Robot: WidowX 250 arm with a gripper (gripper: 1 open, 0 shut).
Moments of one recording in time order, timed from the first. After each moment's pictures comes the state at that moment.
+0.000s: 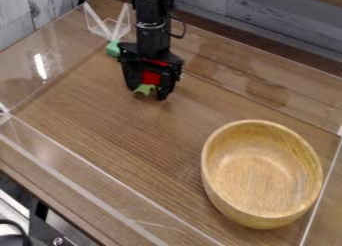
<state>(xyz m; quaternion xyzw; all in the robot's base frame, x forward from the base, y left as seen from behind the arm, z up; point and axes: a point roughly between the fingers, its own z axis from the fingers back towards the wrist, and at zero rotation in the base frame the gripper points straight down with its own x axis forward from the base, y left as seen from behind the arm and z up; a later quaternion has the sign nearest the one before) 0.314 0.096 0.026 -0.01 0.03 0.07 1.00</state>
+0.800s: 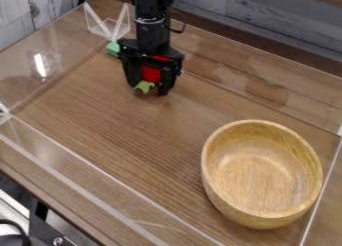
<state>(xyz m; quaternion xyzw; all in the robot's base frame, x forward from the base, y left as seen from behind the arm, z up) 0.318 0.098 0.030 -0.01 0.02 0.08 1.00</state>
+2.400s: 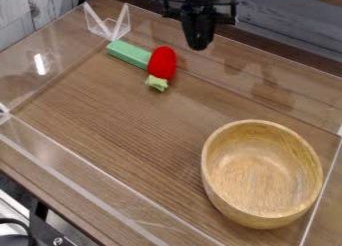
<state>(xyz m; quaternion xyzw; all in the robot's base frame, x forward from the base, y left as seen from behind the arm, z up) 0.360 0.038 0.102 -0.08 -0.02 0.06 1.00</state>
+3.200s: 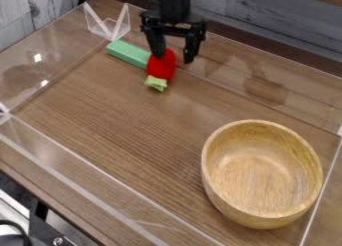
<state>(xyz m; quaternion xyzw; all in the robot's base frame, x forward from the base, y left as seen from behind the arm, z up) 0.370 0.091 0.055 -0.04 -0.02 0.11 0.99</state>
